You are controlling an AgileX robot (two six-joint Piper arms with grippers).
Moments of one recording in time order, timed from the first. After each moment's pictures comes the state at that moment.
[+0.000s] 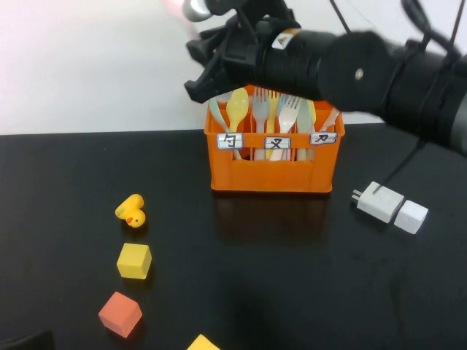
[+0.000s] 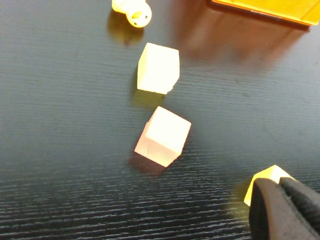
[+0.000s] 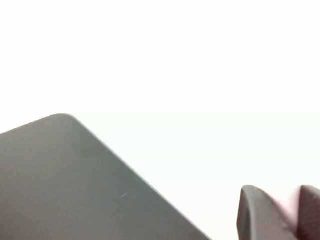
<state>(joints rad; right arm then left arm) 0.68 1.90 -1.66 0.55 0.10 -0.74 -0.46 0.42 -0.41 0.07 0.66 -0.56</state>
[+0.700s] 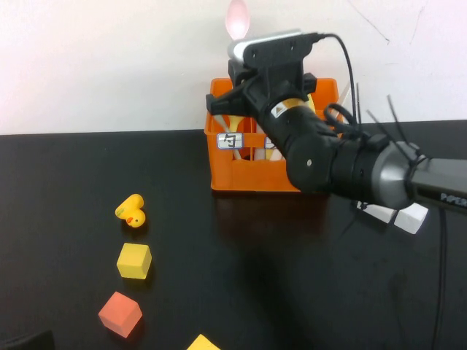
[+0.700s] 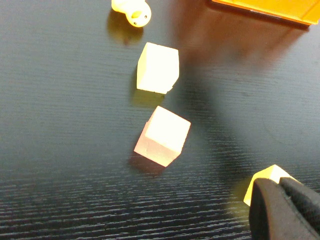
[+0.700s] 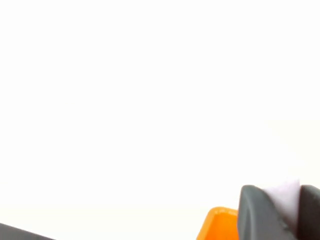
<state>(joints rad) 0.68 2.12 -1.53 0.56 -0.53 -0.42 -0.46 0.42 -0.41 0.07 0.66 -0.56</state>
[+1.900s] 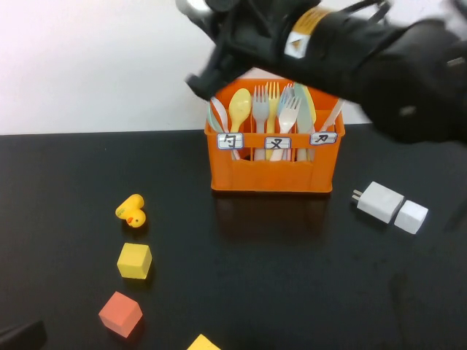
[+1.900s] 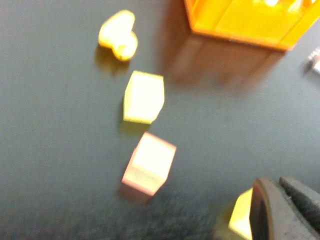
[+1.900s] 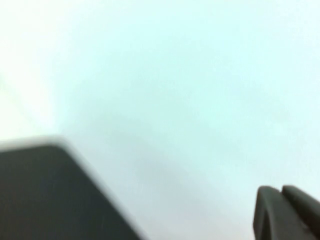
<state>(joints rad) 0.75 1.71 -1.53 -0.05 0.00 -0.36 -0.46 0.36 -0.41 0.07 0.63 -0.53</state>
